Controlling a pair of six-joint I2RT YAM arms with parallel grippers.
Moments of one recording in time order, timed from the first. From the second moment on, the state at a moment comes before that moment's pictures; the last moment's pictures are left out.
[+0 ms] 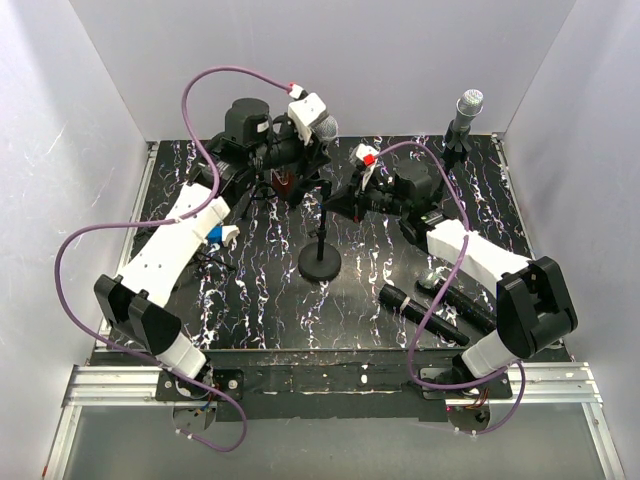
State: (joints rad) left arm -0.52 1.57 1.71 -0.42 0.44 0.26; right arm 0.53 1.52 1.05 0.34 -0.76 0.07
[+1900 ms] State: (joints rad) left arm -0.45 1.58 2.04 -0.54 0.62 -0.12; right arm 0.60 1.57 1.53 0.28 -0.79 0.44
